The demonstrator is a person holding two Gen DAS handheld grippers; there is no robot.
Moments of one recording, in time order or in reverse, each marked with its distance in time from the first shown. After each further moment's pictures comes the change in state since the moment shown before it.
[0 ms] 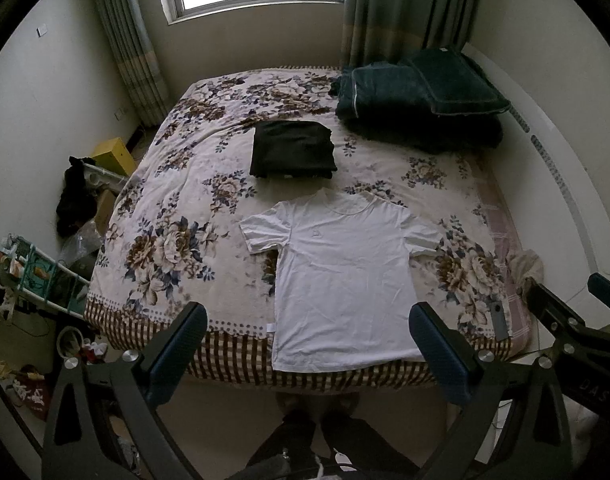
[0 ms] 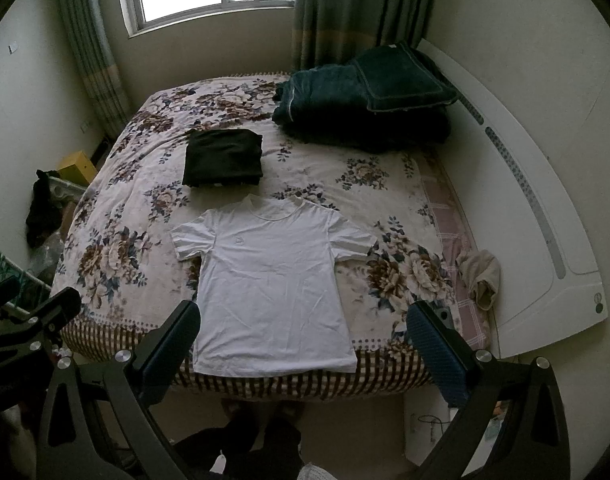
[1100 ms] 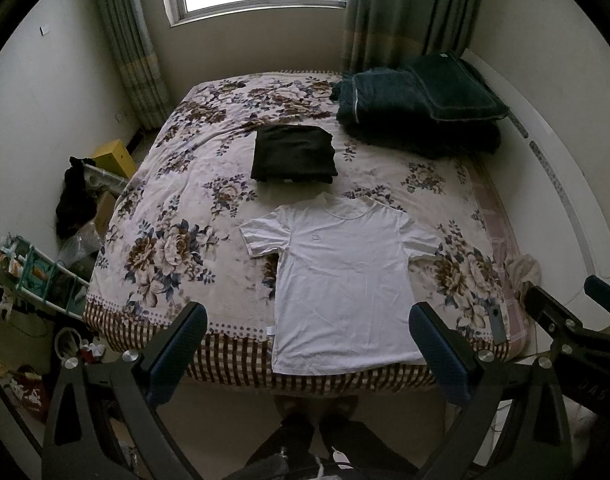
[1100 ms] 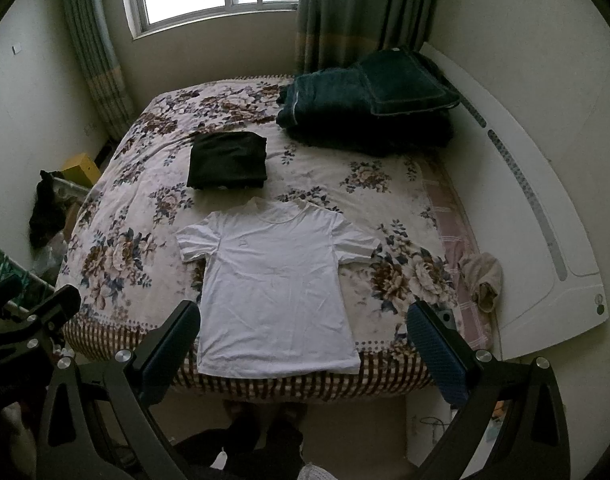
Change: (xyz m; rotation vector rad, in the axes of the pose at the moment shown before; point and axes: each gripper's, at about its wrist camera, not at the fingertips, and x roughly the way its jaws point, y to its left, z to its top) left arm -0.005 -0.004 0.003 -0.002 -0.012 -0.004; right arm -0.009 0.007 0.007 0.005 -0.010 0.002
